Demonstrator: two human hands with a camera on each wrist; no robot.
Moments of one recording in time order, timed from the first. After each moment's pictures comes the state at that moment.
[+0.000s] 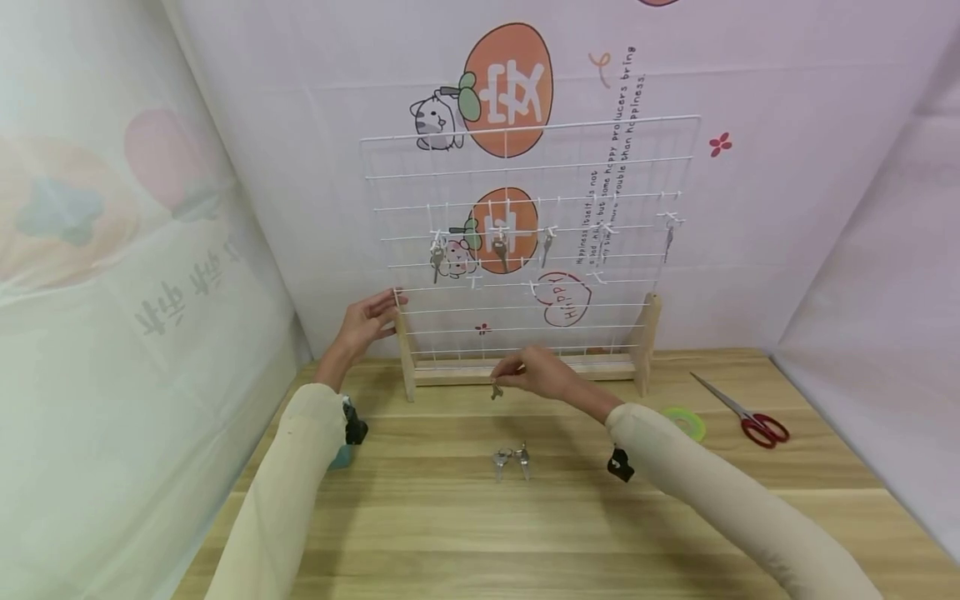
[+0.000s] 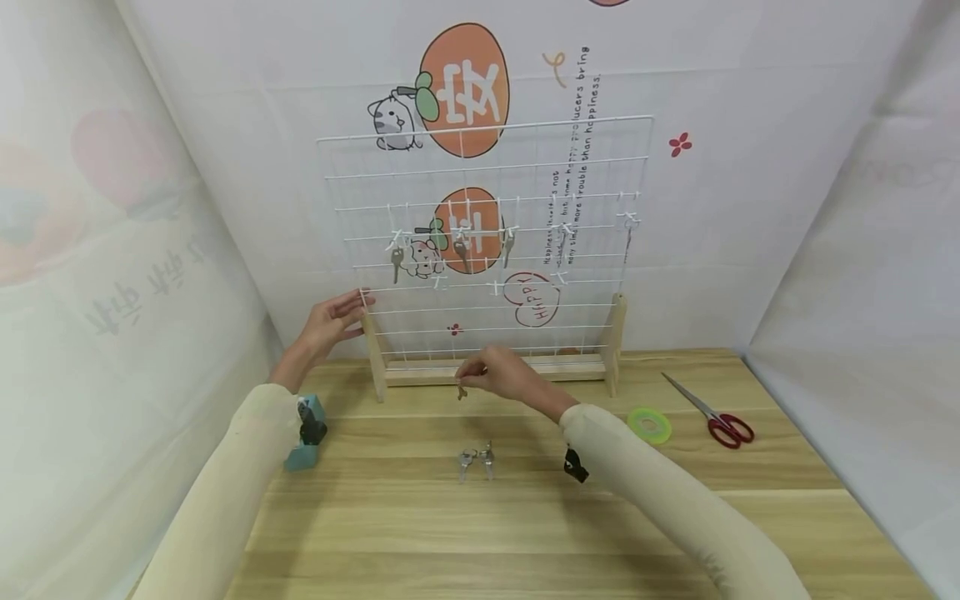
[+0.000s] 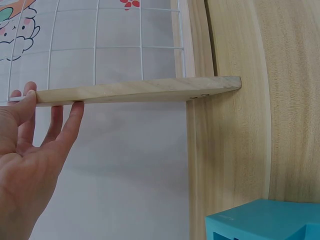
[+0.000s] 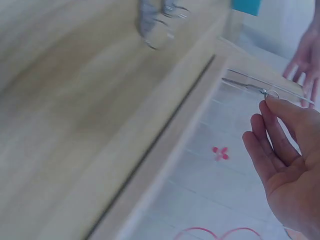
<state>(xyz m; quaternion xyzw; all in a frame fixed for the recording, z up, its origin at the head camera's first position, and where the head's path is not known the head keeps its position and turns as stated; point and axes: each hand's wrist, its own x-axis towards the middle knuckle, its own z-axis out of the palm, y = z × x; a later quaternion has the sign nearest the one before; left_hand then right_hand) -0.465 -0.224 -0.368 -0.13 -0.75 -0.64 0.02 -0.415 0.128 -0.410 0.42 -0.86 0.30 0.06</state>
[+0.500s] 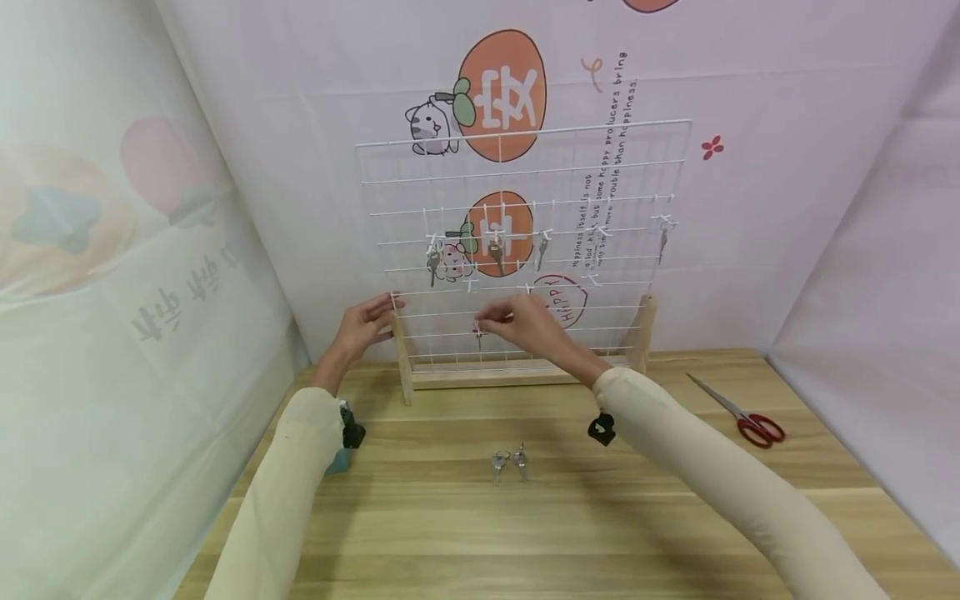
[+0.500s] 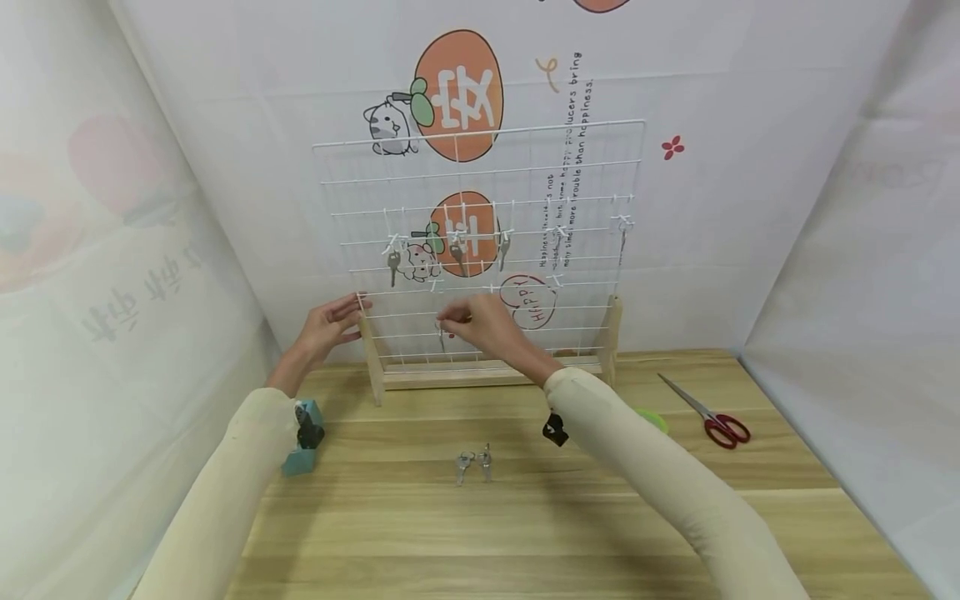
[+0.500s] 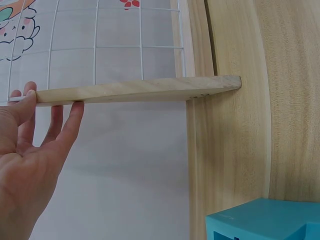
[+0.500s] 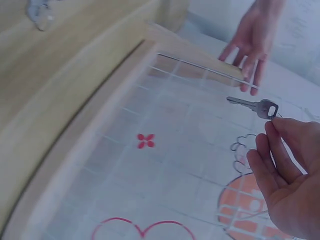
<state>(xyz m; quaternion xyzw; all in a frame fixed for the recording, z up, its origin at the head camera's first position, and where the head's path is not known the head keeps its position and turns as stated) -0.463 -0.224 -0.367 -0.13 -0.75 -0.65 0.02 -0.419 0.108 -0.330 0.35 -0.85 0.35 0.15</state>
